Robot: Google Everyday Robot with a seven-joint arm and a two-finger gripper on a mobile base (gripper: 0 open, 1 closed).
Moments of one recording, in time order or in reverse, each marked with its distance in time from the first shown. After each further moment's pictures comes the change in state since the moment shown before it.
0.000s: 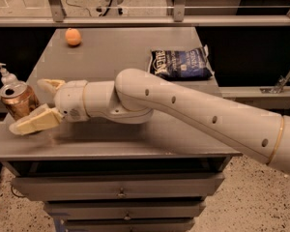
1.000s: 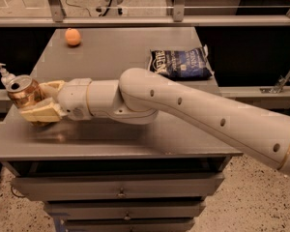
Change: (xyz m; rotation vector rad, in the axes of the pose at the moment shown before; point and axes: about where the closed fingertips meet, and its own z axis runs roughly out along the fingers) arm -0.005 -0.004 -0.009 0.052 0.010 -0.029
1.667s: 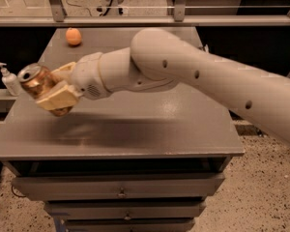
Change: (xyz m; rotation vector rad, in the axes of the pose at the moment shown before) arm -0.026 -0.015 -0.049 0.008 0.212 -0.074
